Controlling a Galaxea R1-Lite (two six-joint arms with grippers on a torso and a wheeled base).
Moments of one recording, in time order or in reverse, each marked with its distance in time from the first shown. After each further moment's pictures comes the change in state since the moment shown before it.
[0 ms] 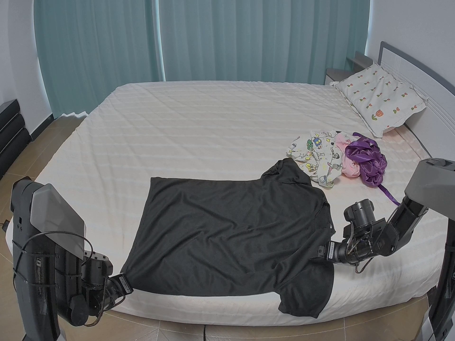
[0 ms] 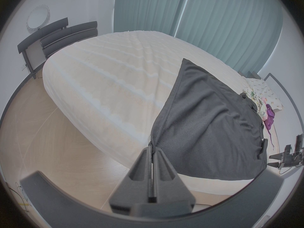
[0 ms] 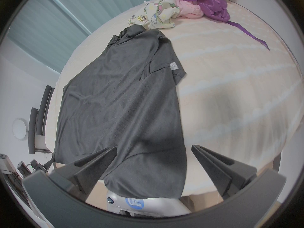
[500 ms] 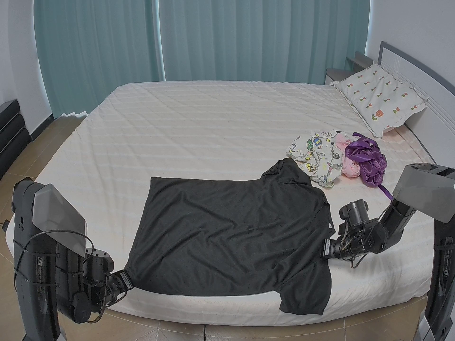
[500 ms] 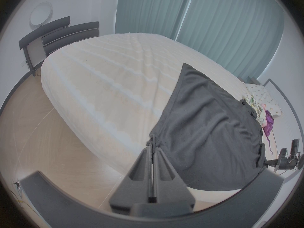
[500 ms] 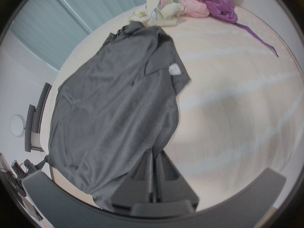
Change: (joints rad) left arm 0.016 0.016 -0.045 0.001 -0.016 -0.013; right arm -0.031 0.127 -0.104 -0.039 -0.006 -0.064
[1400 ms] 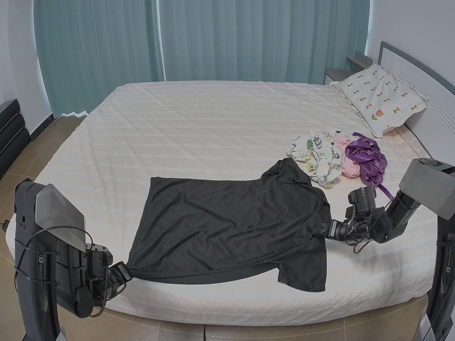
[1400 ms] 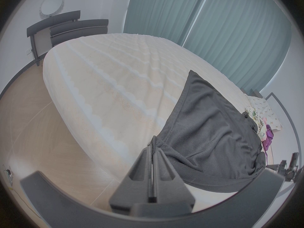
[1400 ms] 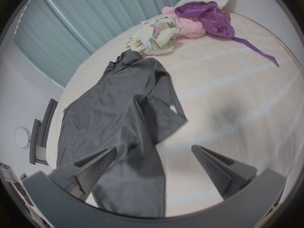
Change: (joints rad) left arm 0.045 0.033 -0.080 0.000 -0.006 -0.068; right arm -0.067 0.001 -0.083 -0.071 0.026 0.030
